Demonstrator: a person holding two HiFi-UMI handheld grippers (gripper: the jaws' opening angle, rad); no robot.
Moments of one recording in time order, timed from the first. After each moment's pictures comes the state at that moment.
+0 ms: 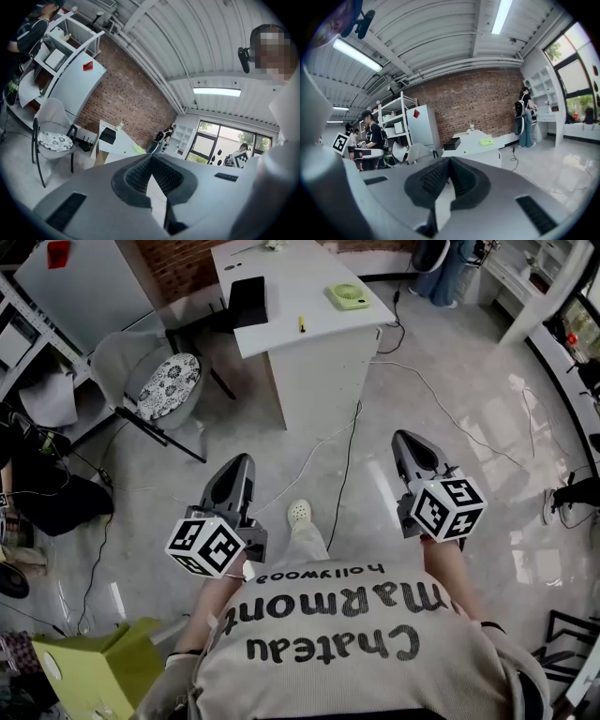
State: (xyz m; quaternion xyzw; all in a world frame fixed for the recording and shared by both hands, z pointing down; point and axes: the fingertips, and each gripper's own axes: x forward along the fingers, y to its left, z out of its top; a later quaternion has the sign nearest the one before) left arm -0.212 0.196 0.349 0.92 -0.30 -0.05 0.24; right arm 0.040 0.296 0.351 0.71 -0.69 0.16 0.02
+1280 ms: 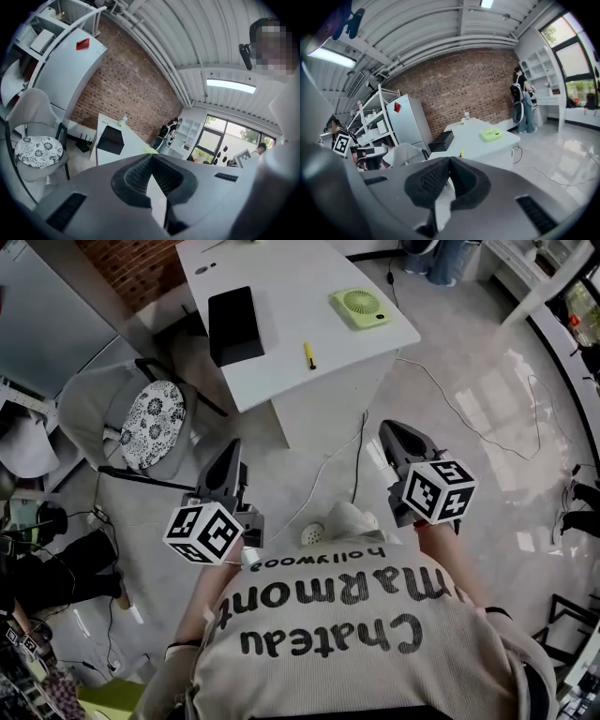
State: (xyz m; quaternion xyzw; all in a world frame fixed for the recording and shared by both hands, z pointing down) left arm -0.108 -0.118 0.388 0.92 -0.29 0.00 0.26; right arm 0.123 0.002 0.410 0.71 -0.66 0.25 0.03
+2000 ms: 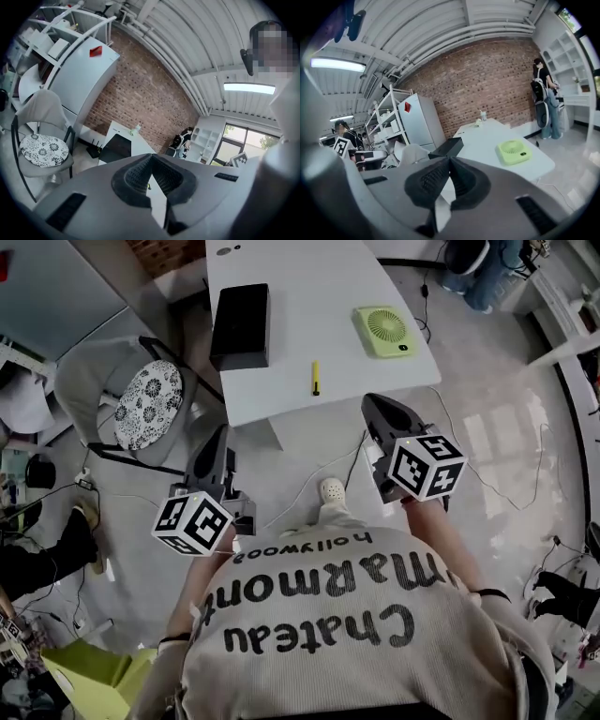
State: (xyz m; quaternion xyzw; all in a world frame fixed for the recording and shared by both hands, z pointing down) left arm -0.054 -0.199 0.390 0.87 -0.40 -0.04 0.27; right arm 0.189 -0.152 0.410 0.62 -0.74 0.24 0.04
